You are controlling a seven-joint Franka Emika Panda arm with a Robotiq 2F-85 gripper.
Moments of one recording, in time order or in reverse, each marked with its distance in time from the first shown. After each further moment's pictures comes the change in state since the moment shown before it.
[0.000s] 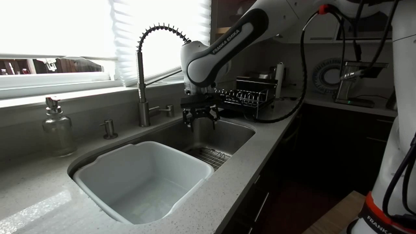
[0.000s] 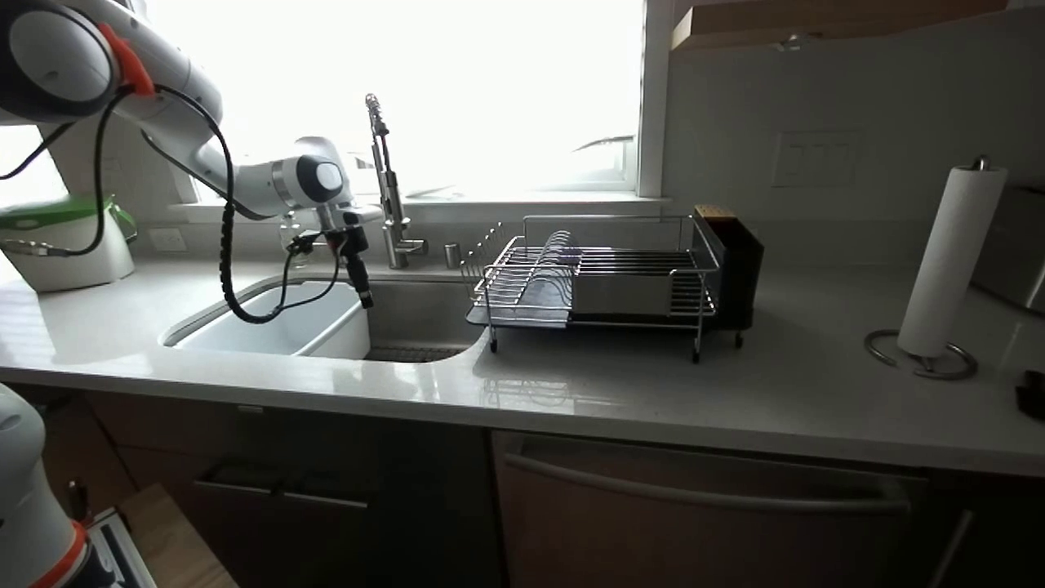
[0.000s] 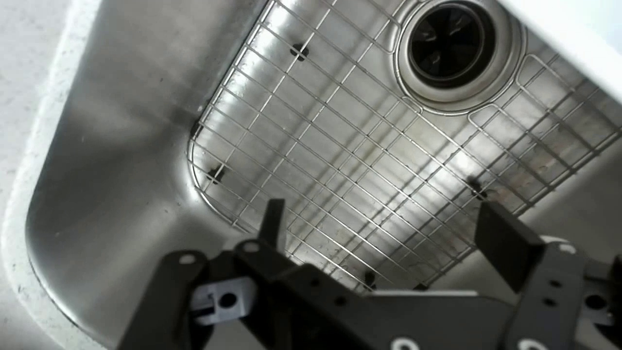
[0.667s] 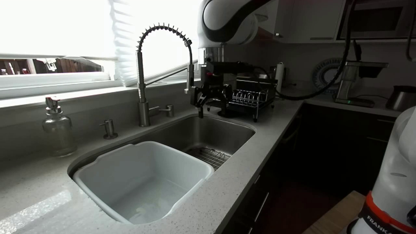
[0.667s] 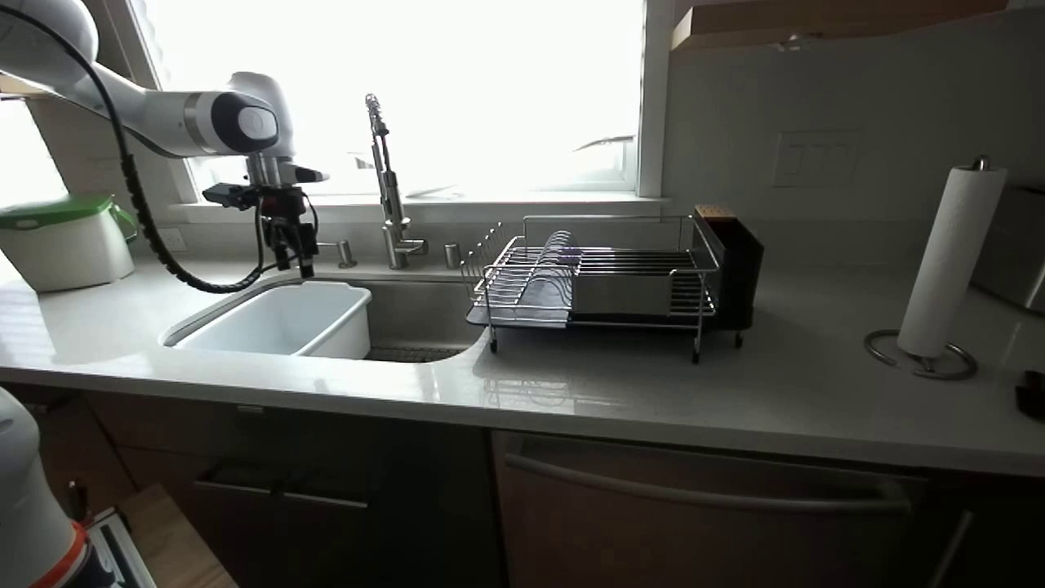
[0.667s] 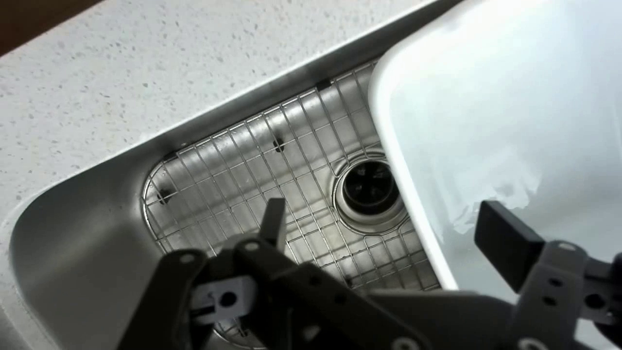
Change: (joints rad) arm -0.038 -0.379 0.089 -0.202 0.278 -0.176 -0.604
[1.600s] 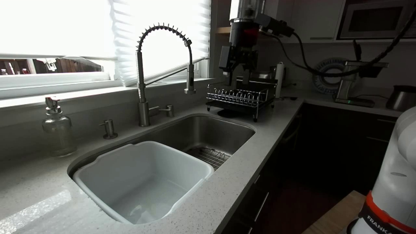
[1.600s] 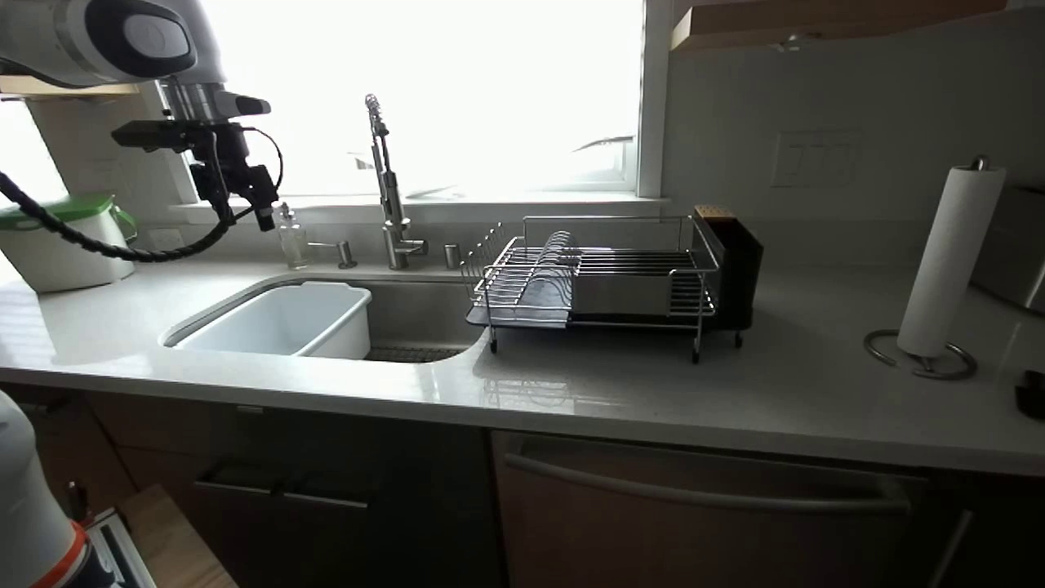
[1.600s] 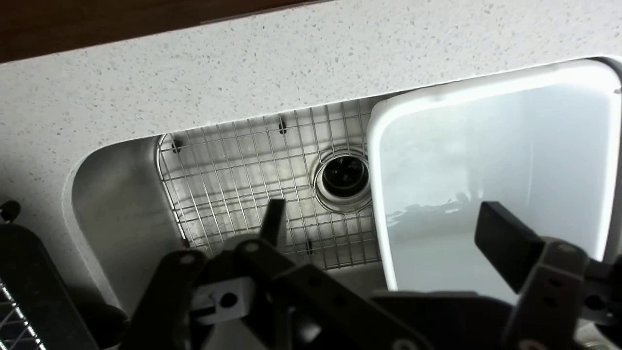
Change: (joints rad) arm -0.024 -0.396 -0.015 -0.119 0.058 -0.139 -0.305
